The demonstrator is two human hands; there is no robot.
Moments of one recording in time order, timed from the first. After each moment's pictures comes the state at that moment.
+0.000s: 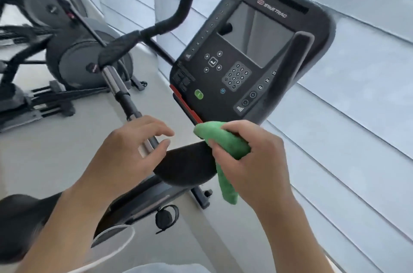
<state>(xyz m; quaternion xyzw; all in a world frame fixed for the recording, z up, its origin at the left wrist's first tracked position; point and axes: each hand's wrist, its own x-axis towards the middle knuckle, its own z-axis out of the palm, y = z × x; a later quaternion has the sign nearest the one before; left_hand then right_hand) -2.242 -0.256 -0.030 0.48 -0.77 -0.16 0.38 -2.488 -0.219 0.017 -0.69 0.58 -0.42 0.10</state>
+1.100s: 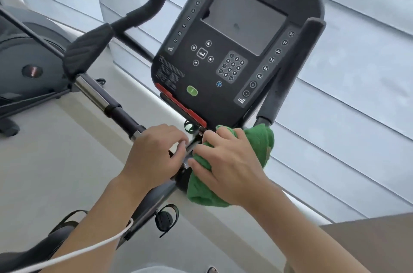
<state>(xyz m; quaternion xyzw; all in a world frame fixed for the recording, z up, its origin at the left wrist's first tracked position) -2.227 -0.348 -0.092 0.37 -0.84 -0.14 0.36 -2.412 -0.266 -0.041 -0.79 0.60 -0.08 -0.09</state>
